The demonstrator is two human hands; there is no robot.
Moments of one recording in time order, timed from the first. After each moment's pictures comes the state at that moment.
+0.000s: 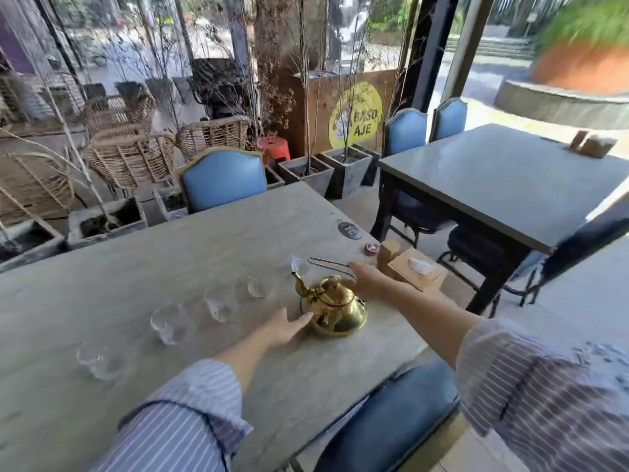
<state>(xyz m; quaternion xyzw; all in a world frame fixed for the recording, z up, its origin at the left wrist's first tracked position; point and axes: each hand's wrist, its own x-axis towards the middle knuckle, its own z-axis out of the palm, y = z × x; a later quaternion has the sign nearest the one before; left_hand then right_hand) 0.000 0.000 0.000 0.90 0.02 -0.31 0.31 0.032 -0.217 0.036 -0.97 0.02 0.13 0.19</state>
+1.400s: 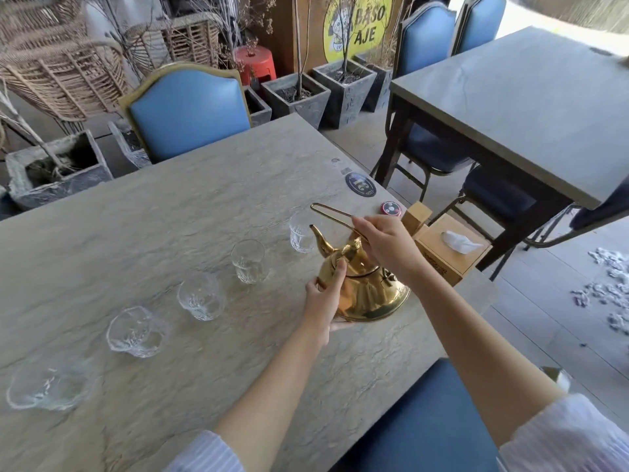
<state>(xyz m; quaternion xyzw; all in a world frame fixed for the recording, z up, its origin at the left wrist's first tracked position) 0.069 -0.076 -0.026 0.58 0.27 -0.34 0.69 0.092 -0.205 0.048 -0.82 0.09 0.02 0.56</state>
